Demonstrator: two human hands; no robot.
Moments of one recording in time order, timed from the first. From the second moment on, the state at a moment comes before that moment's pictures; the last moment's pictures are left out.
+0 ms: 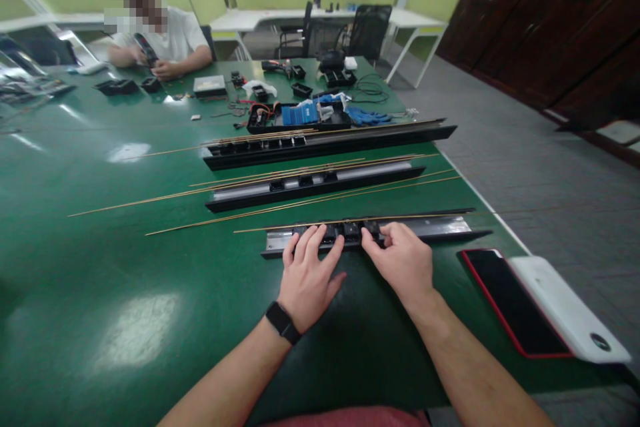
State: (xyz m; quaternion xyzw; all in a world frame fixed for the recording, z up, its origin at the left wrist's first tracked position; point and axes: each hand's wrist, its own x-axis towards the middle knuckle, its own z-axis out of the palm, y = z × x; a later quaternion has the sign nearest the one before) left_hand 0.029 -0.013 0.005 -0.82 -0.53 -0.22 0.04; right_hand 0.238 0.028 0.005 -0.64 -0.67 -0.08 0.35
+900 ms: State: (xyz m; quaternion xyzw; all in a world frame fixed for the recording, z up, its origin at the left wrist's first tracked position) left_hand 0.049 -0.003 0.021 -0.82 -0.51 -0.24 0.04; right_hand 0.264 0.043 0.017 -0.71 -0.57 0.08 0.40
